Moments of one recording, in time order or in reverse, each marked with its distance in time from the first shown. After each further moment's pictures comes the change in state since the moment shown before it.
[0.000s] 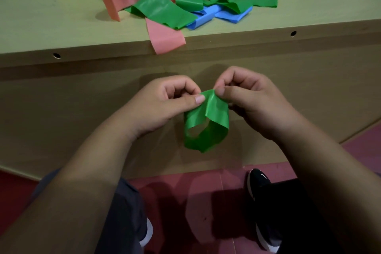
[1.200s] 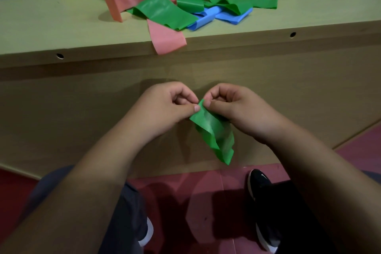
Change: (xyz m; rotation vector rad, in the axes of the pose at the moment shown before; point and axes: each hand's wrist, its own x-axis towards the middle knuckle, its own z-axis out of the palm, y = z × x) left_hand -0.002 -0.007 0.011 0.171 0.188 -0.209; right_hand 0.007 0.027 0.006 -0.235 0.000 0.229
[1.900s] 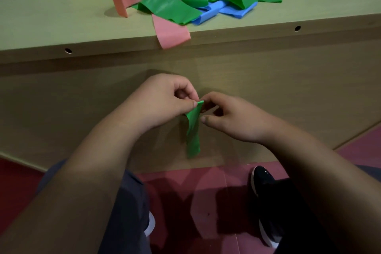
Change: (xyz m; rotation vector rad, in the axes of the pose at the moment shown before) left_hand -0.005 0.017 -0.015 0.222 -0.045 0.013; right_hand -0.002 0.009 0.011 -0.526 -0.113 -0.047
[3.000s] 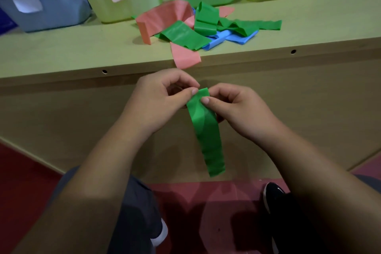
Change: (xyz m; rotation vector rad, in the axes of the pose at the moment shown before) left_hand -0.031 0.022 -0.027 -0.146 0.328 0.215; right_hand -0.008 -0.051 -0.014 0.541 0.220 -0.178
